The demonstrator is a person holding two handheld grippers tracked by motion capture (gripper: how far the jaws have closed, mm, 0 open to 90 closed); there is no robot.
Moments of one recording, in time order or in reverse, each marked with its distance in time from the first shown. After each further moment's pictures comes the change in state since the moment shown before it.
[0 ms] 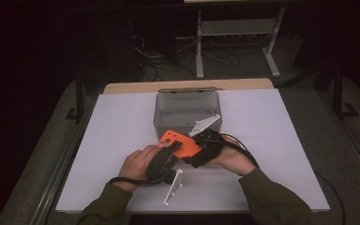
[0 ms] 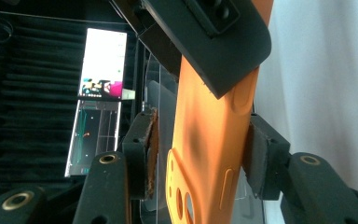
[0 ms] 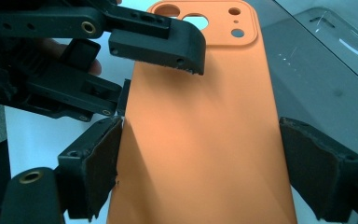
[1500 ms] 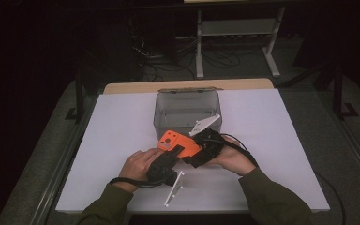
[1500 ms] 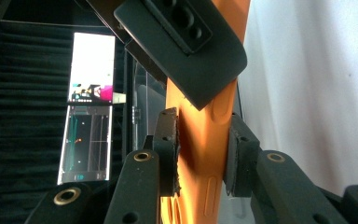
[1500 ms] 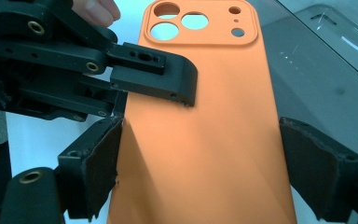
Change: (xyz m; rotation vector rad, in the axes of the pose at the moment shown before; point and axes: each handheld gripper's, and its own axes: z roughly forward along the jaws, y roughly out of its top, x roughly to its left) left arm 0.000 0.004 0.000 -0.001 -0.048 0.040; right arm -0.001 0.000 0.001 0.002 0.009 0.010
